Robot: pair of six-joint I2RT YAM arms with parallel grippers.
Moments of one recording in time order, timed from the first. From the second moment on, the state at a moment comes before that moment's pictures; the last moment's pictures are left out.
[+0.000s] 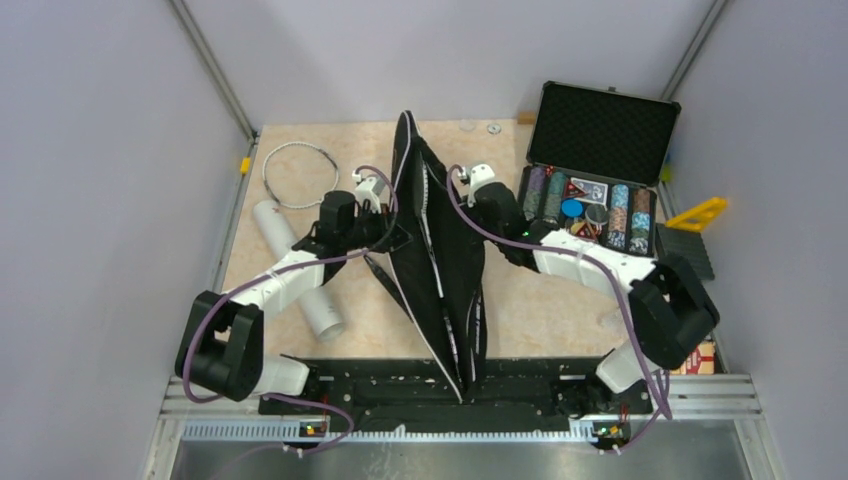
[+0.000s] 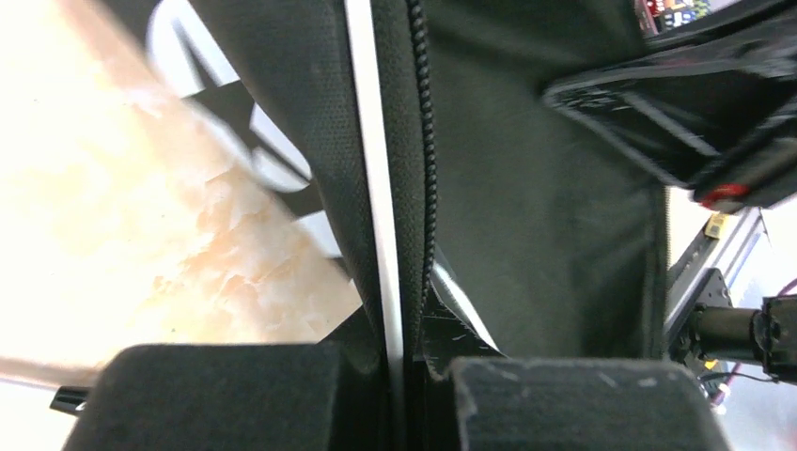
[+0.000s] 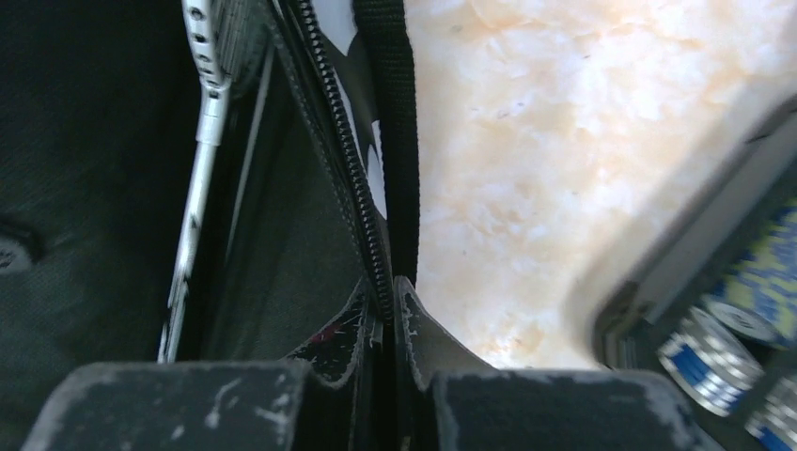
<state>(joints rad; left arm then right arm) -0.34 1.37 0.74 0.13 0.50 -0.40 0.72 1.58 1.01 -0.01 0.21 0.15</state>
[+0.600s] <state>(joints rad) -0.39 1.51 0.85 0.14 0.38 -0.46 0.72 1.43 1.13 -0.23 0.27 0.05</state>
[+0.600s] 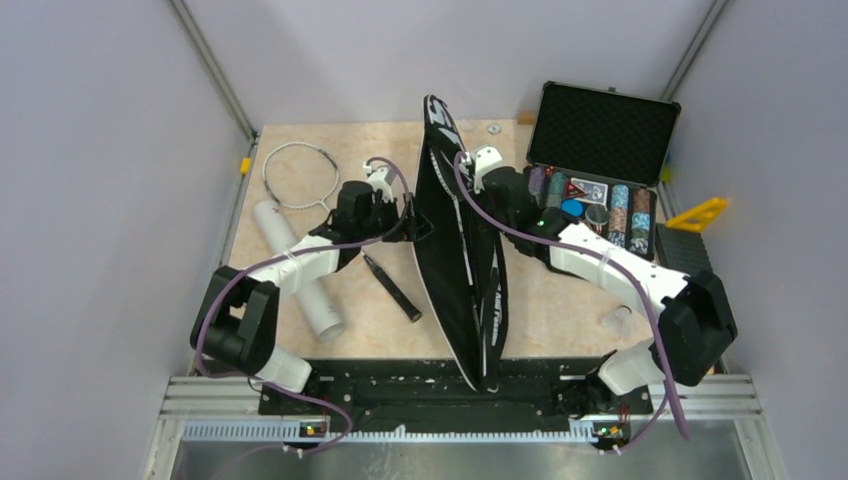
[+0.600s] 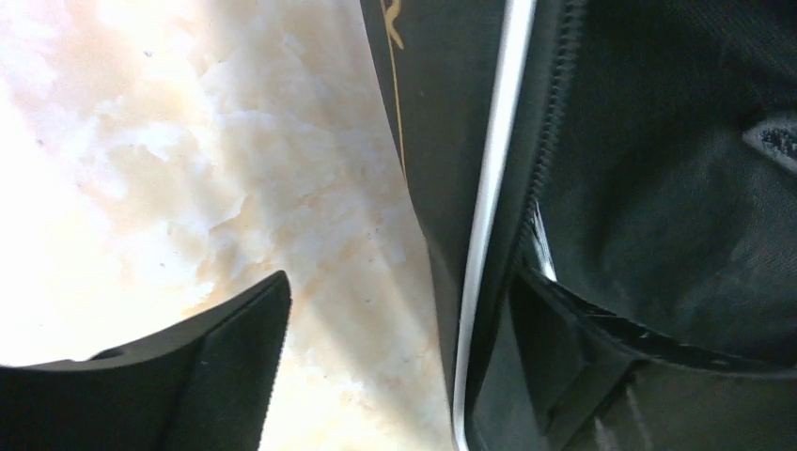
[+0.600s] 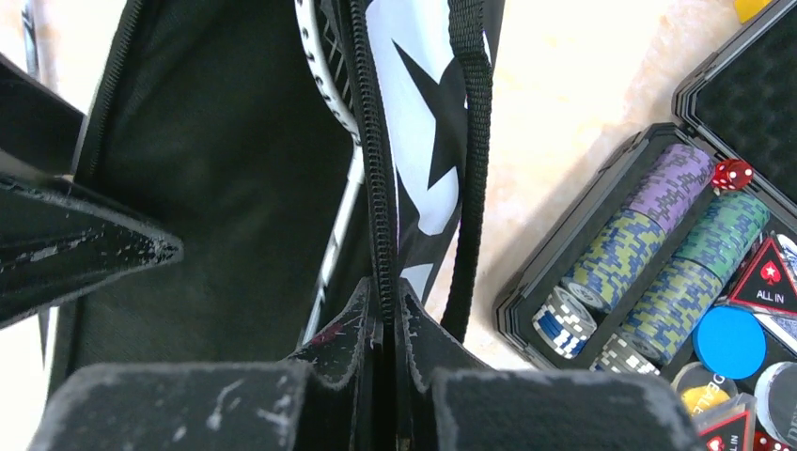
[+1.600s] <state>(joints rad) -0.17 1.52 0.92 -0.38 -0.40 -0.76 0.76 1.50 1.08 -0.11 0.33 0.10</state>
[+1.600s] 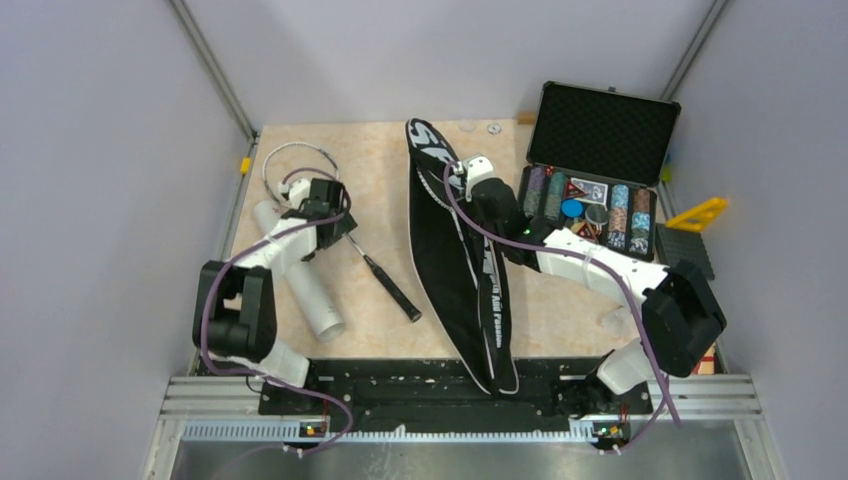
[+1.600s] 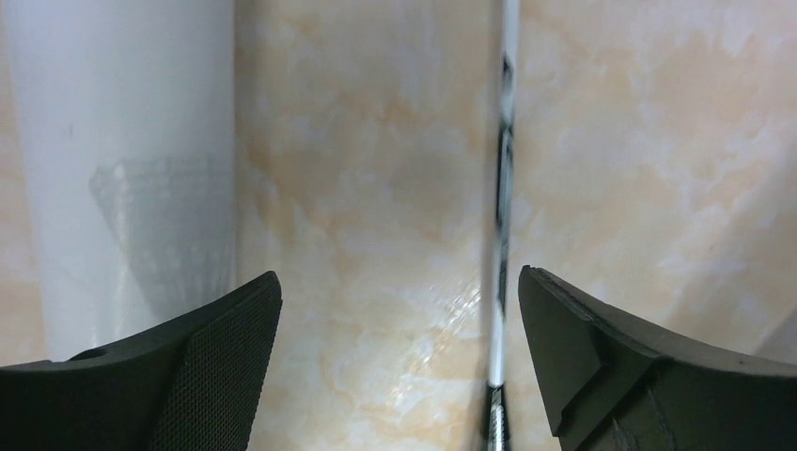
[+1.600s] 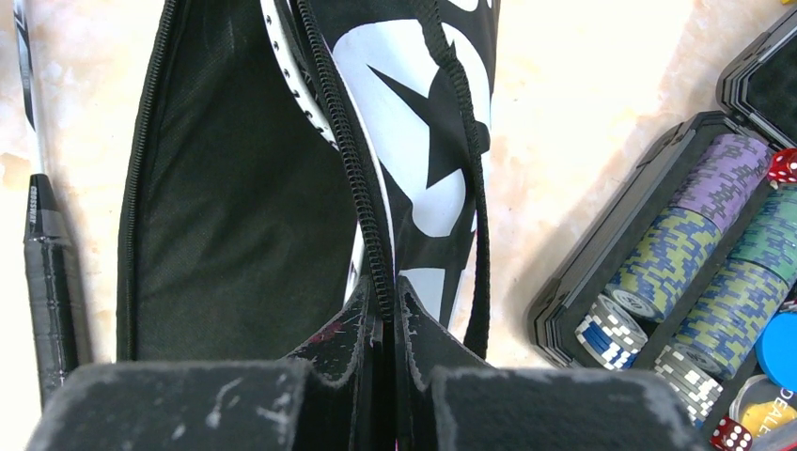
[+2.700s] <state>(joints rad) -0.14 1.98 1.37 -0.57 -0.36 -0.81 0.76 1.48 1.03 -0.04 0.34 0.09</state>
